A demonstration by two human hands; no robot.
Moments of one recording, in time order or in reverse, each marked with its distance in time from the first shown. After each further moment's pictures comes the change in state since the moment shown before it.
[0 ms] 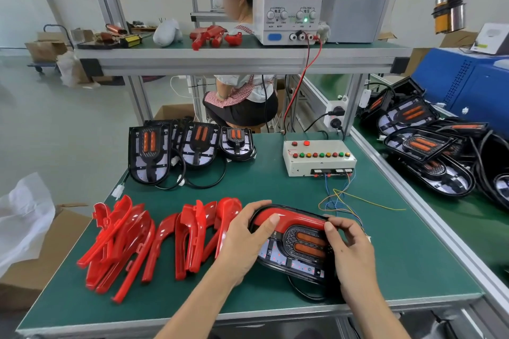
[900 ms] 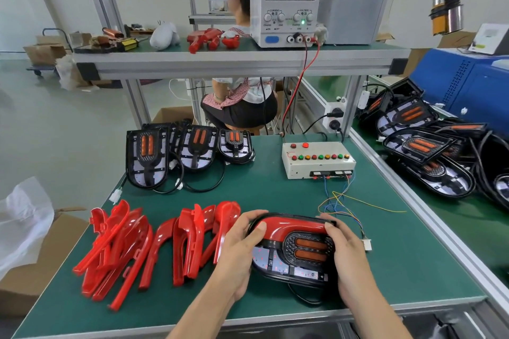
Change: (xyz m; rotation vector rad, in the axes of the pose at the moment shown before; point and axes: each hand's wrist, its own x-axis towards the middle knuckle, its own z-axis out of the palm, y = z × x) left_hand -0.010 0.000 0.005 -0.373 0.040 -0.202; right_hand 0.009 -0.008 0.011 0.097 -0.078 0.287
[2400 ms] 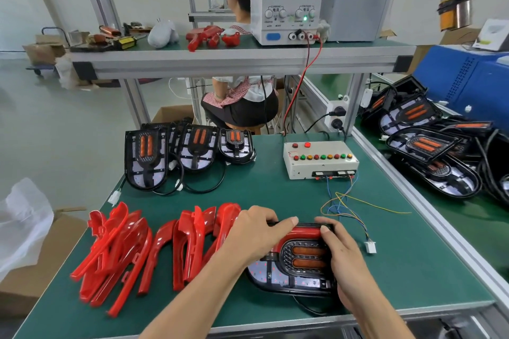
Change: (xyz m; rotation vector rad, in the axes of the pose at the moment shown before) left_hand 0.041 0.027 0.016 1.168 -0.036 0.173; right_hand -0.001 0.003 0.001 -0.069 -0.142 0.010
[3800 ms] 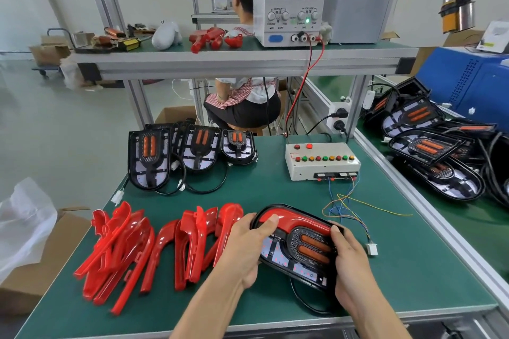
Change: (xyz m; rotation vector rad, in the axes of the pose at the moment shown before) left_hand -0.029 0.002 0.003 -1.107 -0.033 -0.392; right_hand -0.004 -0.003 0.007 0.176 0.133 0.064
